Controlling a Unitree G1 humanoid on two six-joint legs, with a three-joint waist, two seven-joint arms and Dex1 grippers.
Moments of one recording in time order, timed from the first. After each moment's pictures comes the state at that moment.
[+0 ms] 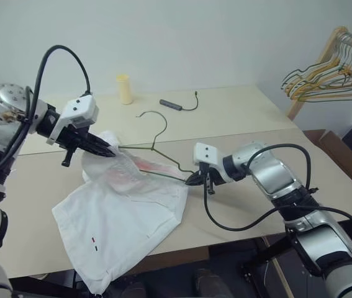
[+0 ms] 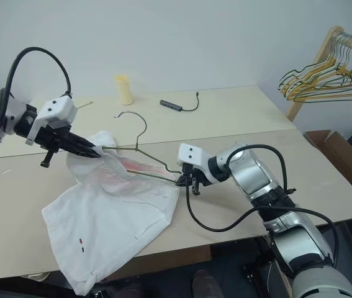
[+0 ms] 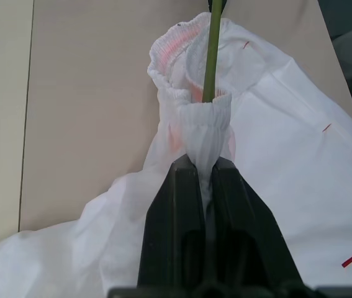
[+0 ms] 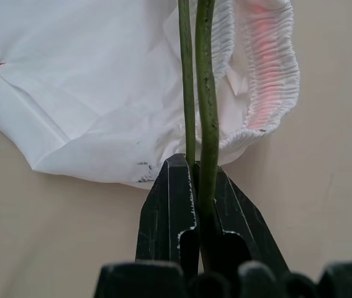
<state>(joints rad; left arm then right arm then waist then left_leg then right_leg) -1.05 1.07 -0.49 0.45 -0.36 0.24 -1.61 -0.78 -0.53 0.44 0.08 0.06 0.61 1.22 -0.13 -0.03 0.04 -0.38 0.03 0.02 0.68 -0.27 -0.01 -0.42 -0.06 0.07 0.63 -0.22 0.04</state>
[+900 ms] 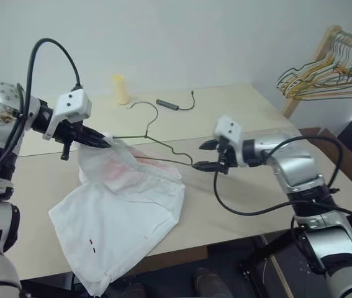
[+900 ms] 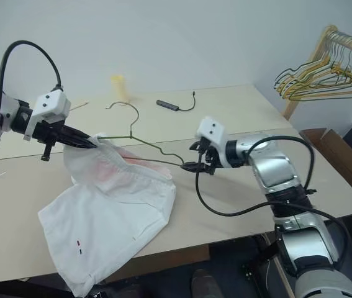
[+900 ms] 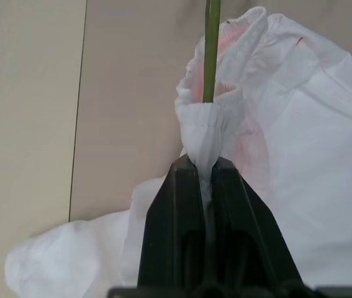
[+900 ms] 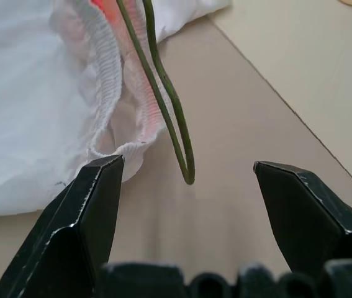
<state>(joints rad) -1.04 0.99 -0.30 0.59 -0.19 0.15 -1.61 -0.74 -0.59 0.19 0.00 0.21 0.70 1.08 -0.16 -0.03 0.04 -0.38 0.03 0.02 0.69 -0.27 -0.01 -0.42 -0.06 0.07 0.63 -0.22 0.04</state>
